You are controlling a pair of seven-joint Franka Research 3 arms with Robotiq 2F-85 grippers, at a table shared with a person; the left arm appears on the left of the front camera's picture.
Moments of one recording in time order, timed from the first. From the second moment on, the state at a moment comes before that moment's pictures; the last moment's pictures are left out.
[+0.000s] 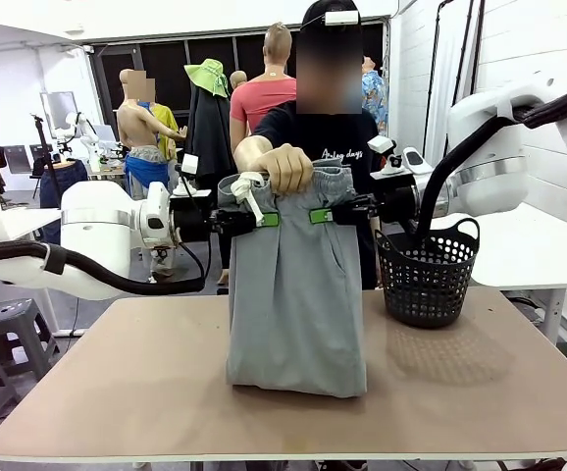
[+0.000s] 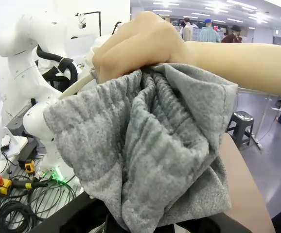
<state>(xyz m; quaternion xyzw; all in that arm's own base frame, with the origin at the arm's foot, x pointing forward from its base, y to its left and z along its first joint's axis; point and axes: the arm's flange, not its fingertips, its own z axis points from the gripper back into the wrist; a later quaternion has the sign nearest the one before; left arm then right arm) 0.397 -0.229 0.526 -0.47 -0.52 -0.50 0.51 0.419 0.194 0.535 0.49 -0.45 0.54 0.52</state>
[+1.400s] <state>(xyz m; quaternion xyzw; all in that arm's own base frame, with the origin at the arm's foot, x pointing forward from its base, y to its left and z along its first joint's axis) 0.397 -0.230 0.526 -0.47 -0.52 -0.50 0.51 0.419 0.193 0.534 0.49 -0.45 0.54 0.52</state>
